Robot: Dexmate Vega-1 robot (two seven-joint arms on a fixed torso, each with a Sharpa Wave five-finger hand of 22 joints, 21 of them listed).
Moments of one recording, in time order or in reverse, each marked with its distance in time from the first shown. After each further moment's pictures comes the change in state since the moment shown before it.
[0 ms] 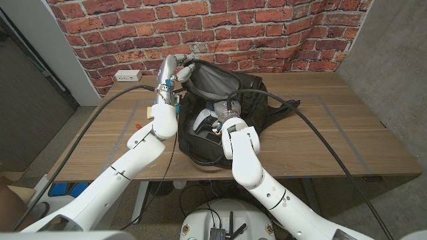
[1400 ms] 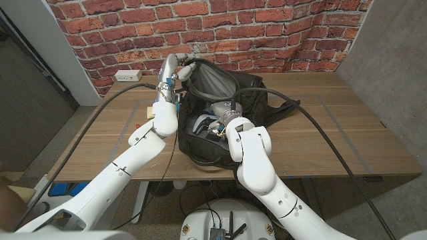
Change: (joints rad) left arm -0.028 -0.001 0.011 0.031 -0.014 -0.016 -0.010; left_hand -0.003 -0.005 0.003 0.003 0.000 0.002 0.002 -0.004 0.000 -0.003 0.001 0.000 0.000 0.000 0.000 0.000 0.000 0.004 0.004 0.000 0.000; right arm -0.090 -0.036 0.028 -0.183 0.070 0.043 0.025; right_hand -0.075 -0.001 -0.029 0.012 -0.016 -0.094 0.029 -0.073 -0.005 -0.111 0.026 0.020 -0.049 -0.094 0.006 -0.025 -0.020 -0.023 0.013 0.012 0.000
